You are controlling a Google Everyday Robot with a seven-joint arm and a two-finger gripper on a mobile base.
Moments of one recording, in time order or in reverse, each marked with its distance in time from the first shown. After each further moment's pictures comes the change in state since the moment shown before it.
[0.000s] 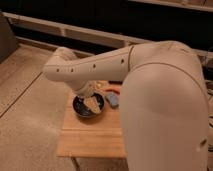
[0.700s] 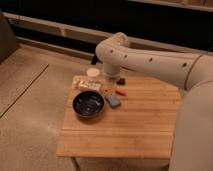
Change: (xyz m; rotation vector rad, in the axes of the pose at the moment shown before) arm 0.073 -0.099 0.038 0.094 -0.468 -0.087
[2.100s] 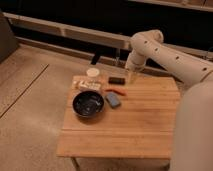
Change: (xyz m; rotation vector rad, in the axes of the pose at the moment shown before) arm 0.089 -0.078 0.049 0.028 -0.091 -0.108
